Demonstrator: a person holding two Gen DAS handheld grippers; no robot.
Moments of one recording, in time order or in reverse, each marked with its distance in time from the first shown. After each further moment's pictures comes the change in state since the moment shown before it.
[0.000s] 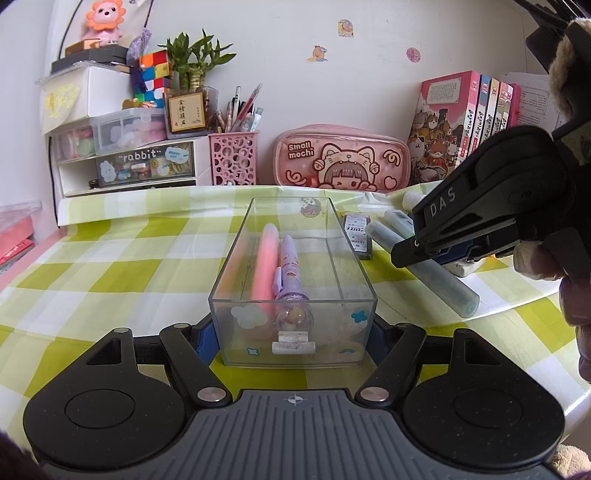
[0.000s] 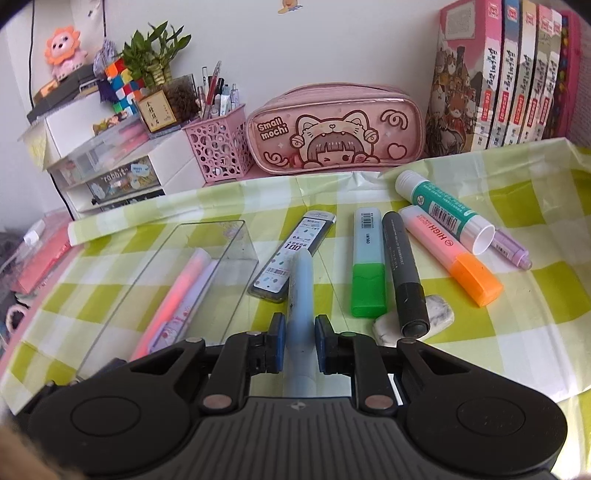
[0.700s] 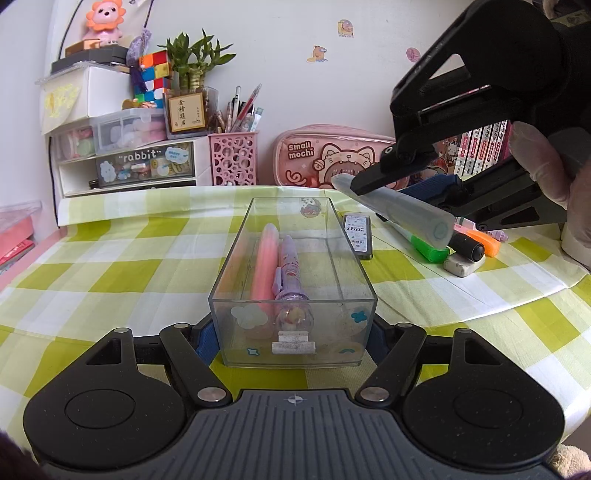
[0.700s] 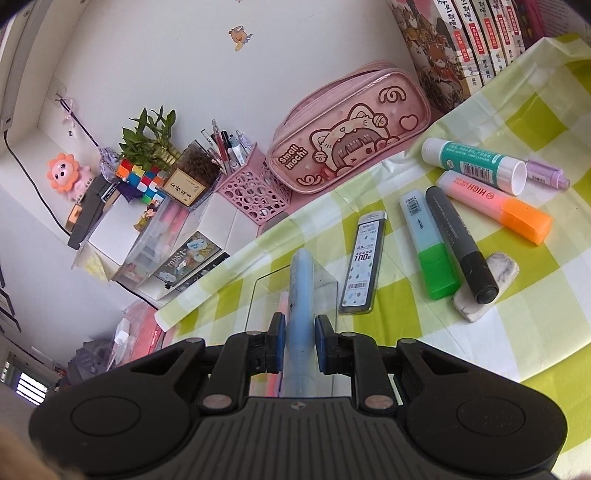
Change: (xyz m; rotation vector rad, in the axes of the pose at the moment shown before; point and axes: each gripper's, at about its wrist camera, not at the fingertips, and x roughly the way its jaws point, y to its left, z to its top) left arm 0.000 0.000 0.000 0.000 0.000 0.000; right arm -0.013 -0.001 0.018 0.390 0.006 0.244
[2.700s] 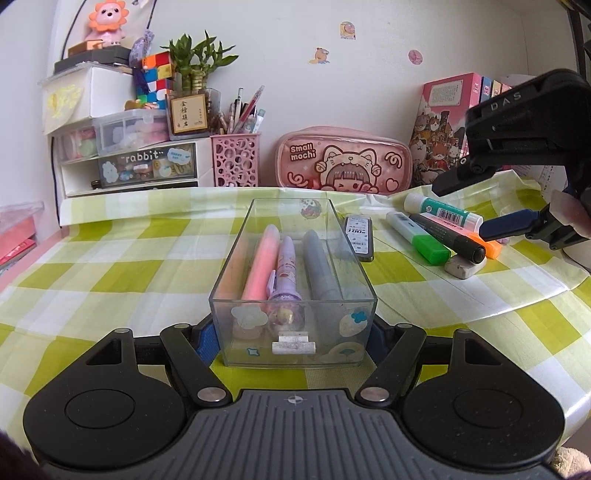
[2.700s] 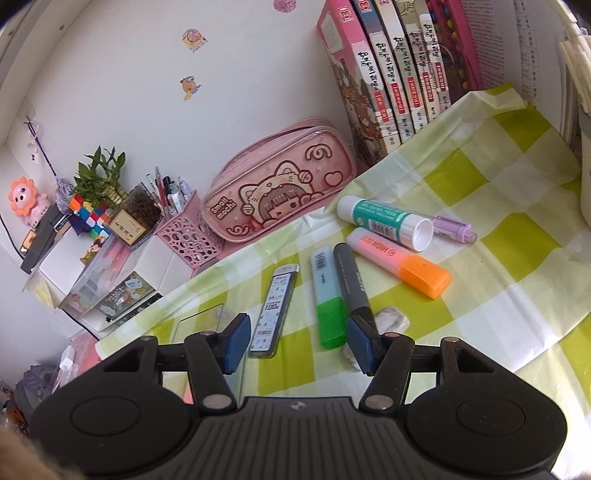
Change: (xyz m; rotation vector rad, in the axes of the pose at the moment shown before) left arm 0.000 0.000 0.001 -0.006 -0.006 0.006; right arm -0.033 -0.042 0.011 -0.063 -0.162 -0.199
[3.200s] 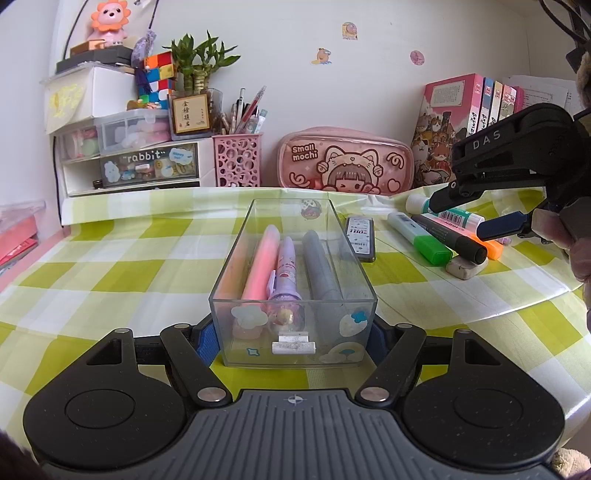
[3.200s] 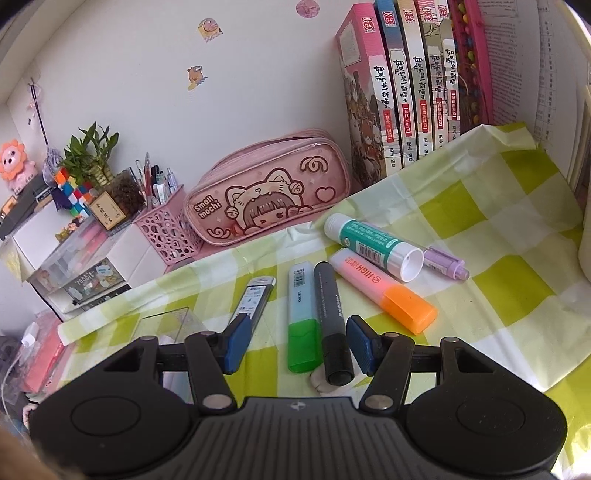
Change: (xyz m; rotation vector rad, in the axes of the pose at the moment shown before) left arm 0.000 0.001 0.000 -0.002 -0.001 0.002; right arm 0.020 0.006 -0.001 -0.152 -0.041 -0.083
